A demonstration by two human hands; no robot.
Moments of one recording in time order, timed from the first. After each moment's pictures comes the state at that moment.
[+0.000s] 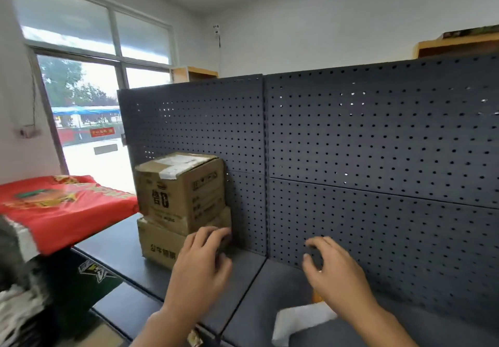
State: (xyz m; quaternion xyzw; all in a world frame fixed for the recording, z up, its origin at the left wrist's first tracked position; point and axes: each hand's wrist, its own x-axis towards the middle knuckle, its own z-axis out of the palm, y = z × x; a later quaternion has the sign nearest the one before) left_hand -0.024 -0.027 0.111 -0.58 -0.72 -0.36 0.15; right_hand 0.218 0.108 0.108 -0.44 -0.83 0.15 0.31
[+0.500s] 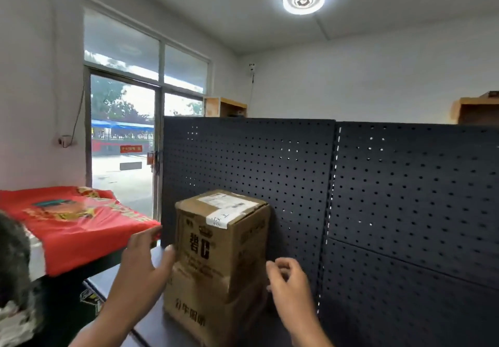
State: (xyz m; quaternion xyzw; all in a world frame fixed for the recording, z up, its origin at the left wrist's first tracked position) left_hand -0.241 -0.048 0.159 -0.37 -0.76 -0.52 0.09; right_hand -0.025 0.116 0.152 -0.40 -0.67 0.48 0.40
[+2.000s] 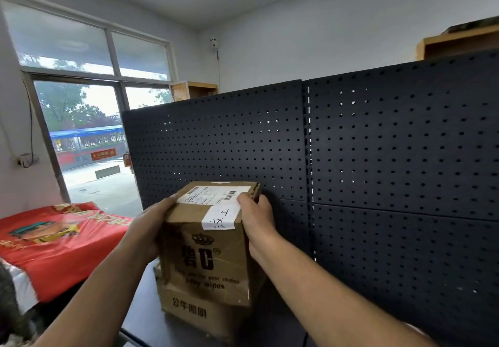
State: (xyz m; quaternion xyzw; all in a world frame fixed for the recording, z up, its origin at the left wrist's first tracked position) left_hand -0.295 0.055 0.220 -0.22 -0.63 -0.66 -0.34; right_hand -0.088 0.132 0.227 -0.35 -0.50 0.65 0.45
